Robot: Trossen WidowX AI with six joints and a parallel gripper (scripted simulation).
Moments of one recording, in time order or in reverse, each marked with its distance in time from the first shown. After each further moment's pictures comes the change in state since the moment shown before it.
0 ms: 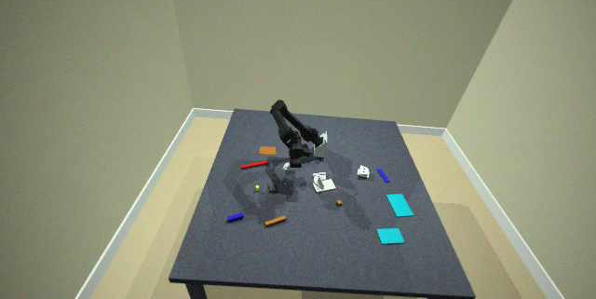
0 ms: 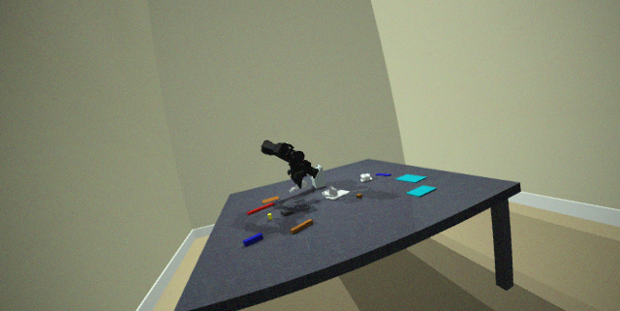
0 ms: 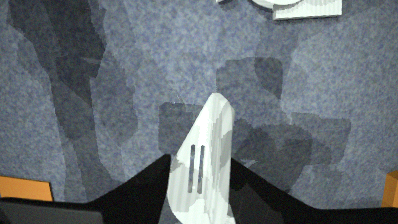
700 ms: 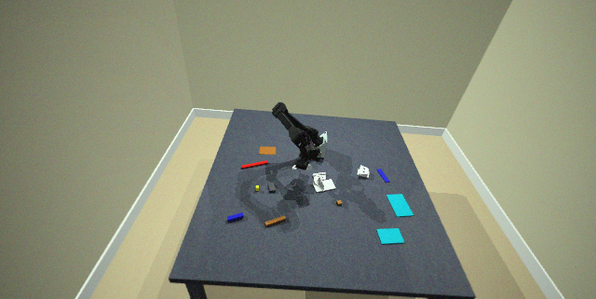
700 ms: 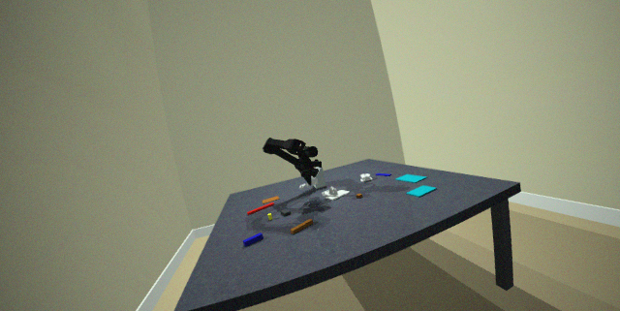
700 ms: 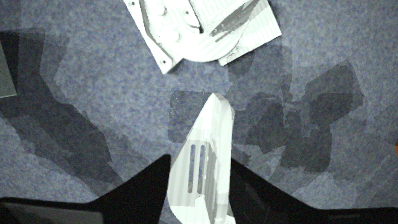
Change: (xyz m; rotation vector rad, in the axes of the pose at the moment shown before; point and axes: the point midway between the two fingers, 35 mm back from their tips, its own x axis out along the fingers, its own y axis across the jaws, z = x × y) arm -0.006 -0.023 0.059 0.374 -0.039 -0.011
